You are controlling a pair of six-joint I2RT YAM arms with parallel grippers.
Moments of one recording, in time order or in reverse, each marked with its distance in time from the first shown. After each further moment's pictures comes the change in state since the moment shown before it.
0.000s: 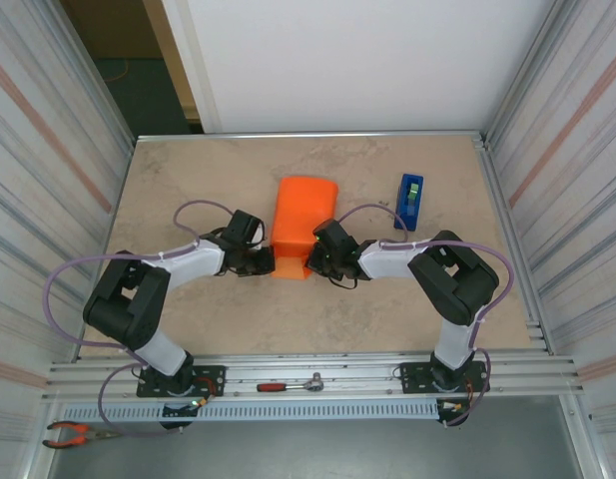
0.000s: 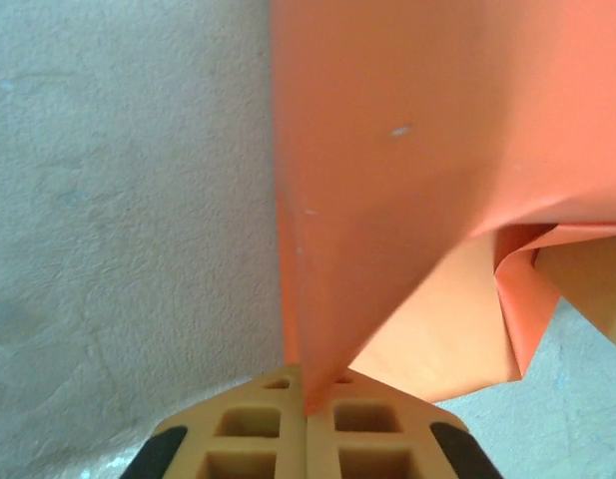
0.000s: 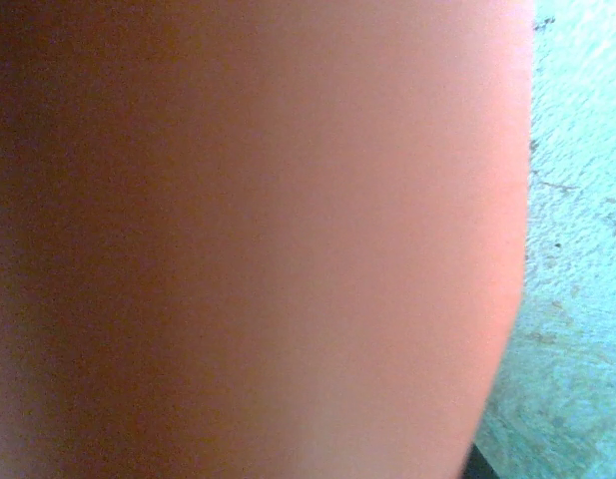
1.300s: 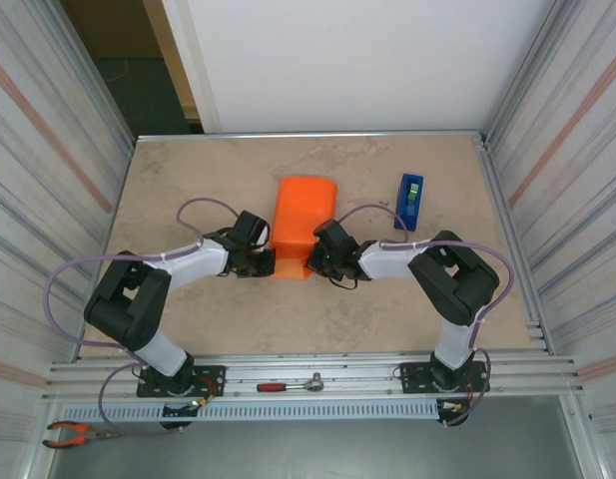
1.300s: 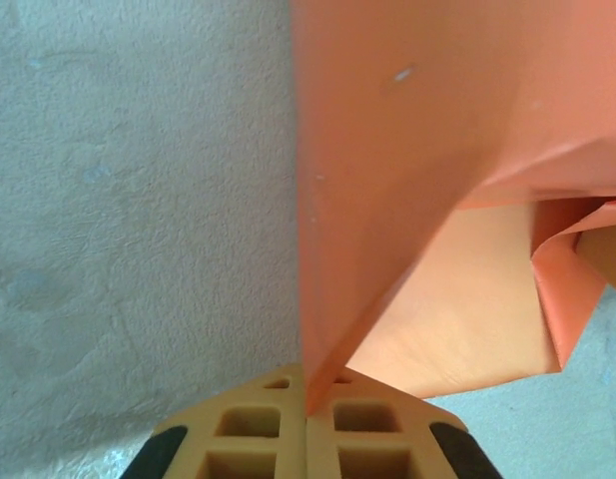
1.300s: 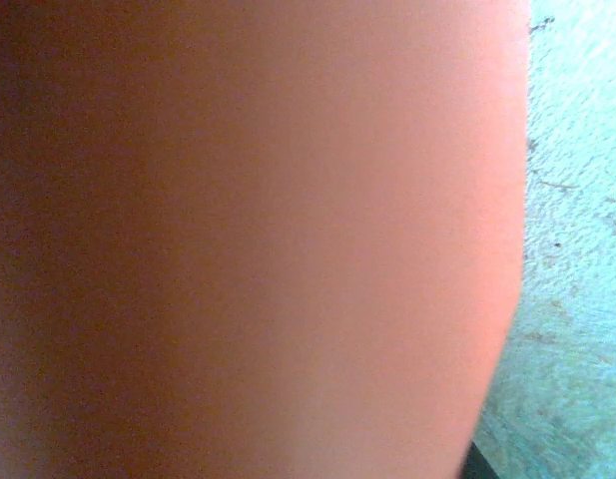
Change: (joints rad) left arm -0.039 -0.001 0.030 -0.076 -0.085 0.011; right arm 0.000 -0.002 -0.006 0.010 0.000 0.000
